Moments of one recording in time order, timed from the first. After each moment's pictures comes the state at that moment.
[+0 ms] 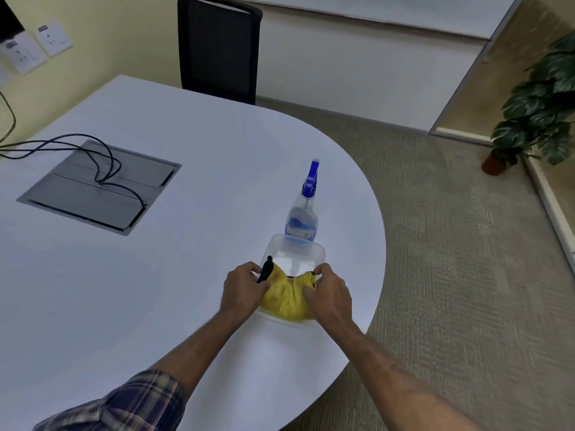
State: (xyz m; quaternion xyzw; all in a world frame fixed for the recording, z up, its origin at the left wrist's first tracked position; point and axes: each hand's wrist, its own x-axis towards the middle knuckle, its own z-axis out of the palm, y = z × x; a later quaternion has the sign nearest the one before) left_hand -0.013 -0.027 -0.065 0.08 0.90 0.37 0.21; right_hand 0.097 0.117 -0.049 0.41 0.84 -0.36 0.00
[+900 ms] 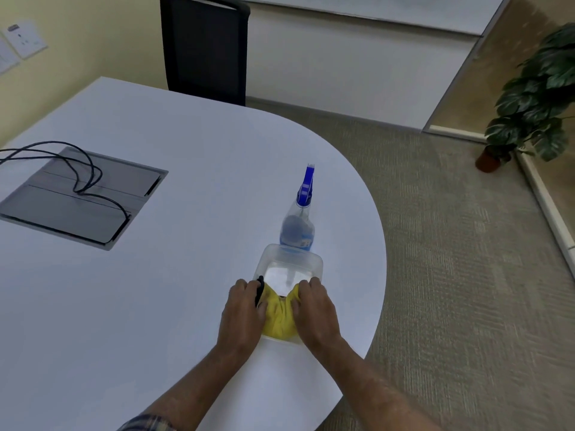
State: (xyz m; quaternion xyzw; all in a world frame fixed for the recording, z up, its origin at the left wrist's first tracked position) left_hand 0.004 -0.023 -0.097 0.21 0.92 0.30 0.11; right_hand 0.079 0.113 -0.090 0.30 0.93 -0.23 0.01
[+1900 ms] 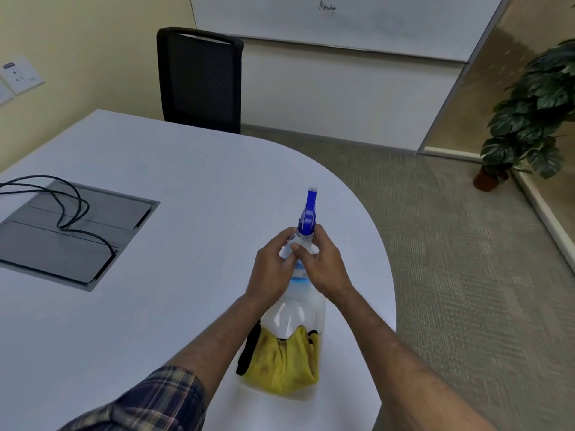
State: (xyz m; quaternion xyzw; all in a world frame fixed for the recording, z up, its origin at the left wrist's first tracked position) left_hand -0.093 0.098 -0.044 0.27 0.79 0.53 0.14; right_hand -0.026 0.204 -0.034 0.25 0.76 -0.57 -0.18
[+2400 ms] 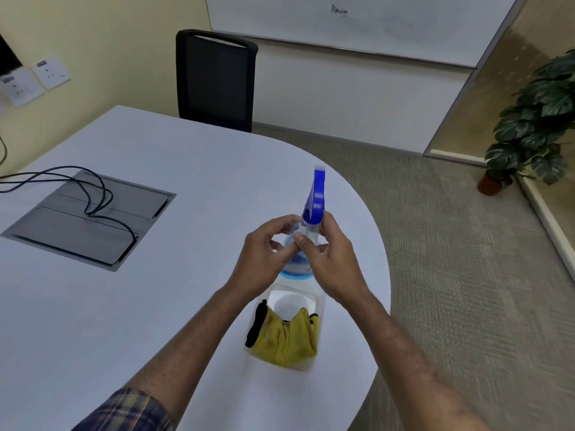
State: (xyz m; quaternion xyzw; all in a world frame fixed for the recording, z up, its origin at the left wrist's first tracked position) left_hand -0.074 0.044 0.030 0.29 0.75 0.58 0.14; right_hand 0.024 0.168 0.048 0.18 0.78 -0.57 -0.20
